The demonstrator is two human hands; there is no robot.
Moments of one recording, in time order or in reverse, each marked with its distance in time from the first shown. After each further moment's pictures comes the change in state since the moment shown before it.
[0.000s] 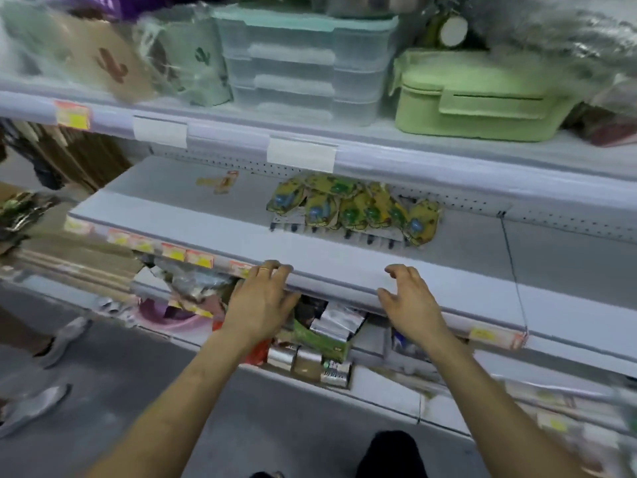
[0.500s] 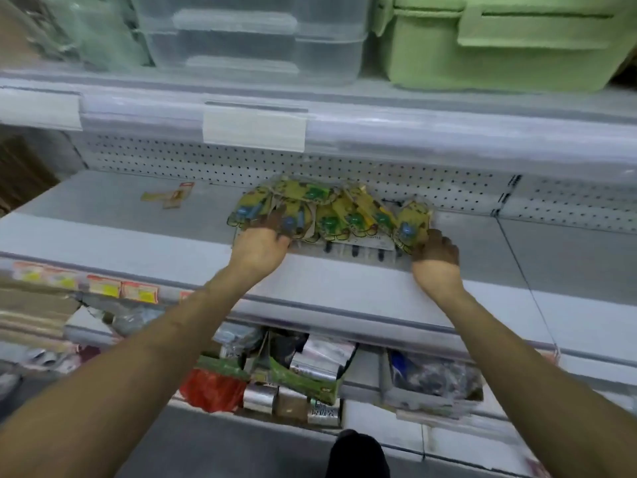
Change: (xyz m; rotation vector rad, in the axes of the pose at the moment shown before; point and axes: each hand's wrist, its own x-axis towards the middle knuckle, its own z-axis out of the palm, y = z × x) left_hand 0.193 0.003 0.039 -0.235 0.035 -0.097; right_hand 0.154 0.089 0.010 -0.006 0.309 0.296
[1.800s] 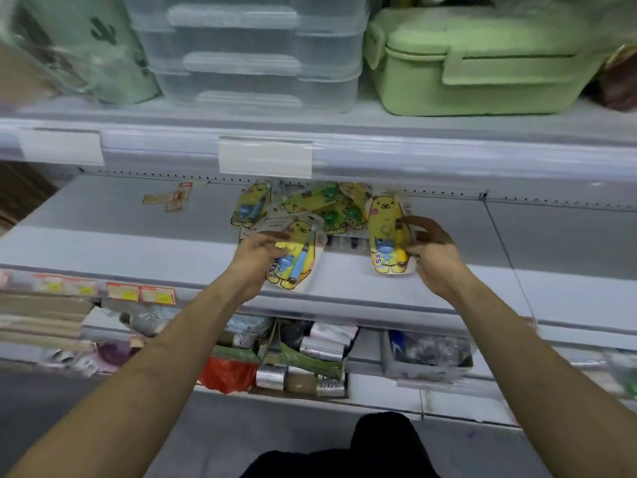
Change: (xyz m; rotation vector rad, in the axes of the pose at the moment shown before) left_hand -0.027 -0.016 -0.008 -1.121 -0.201 -0.319; right_hand -0.041 -0.027 -0.043 1.154 -0.207 0.205
